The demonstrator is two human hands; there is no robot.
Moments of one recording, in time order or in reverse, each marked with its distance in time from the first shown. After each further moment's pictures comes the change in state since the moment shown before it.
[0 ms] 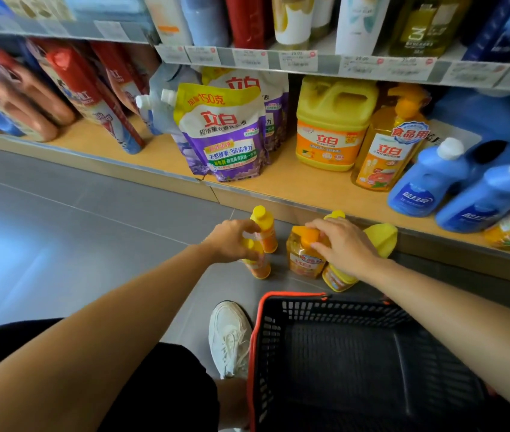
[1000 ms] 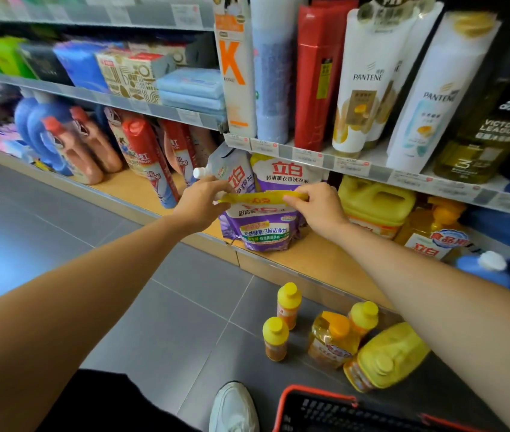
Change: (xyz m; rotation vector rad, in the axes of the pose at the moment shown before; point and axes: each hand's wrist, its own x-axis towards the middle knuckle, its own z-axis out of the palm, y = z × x) left_hand 0.006 -0.049 -0.204 0.096 0.706 0.102; right_hand 0.187 -0.118 -0.092 0.326 0.316 -0.122
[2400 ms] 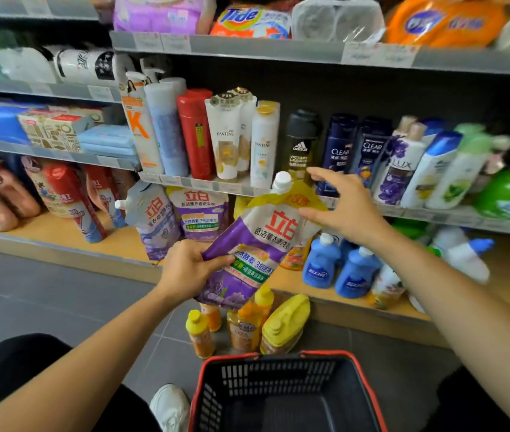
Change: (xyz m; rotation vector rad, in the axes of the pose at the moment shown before) left_hand -0.138 0.209 -0.008 -0.605 -0.003 0.096; right_hand -0.193 -0.038 -0.260 -0.213 0.206 -0.036
